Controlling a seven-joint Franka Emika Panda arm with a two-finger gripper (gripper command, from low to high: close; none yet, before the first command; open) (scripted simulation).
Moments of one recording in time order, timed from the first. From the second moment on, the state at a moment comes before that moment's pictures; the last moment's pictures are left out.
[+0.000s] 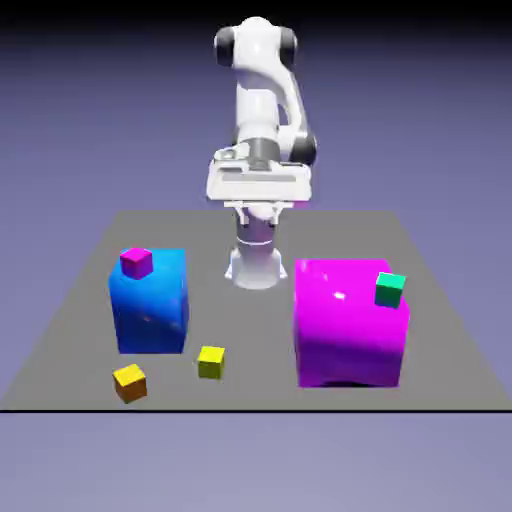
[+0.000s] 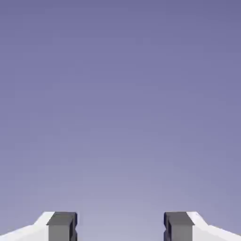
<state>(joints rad) 0.01 -0.53 -0.01 -2.77 0.00 2.99 0.74</state>
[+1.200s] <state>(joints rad) 0.09 0.78 -0.34 -1.67 0.14 1.51 0.60</state>
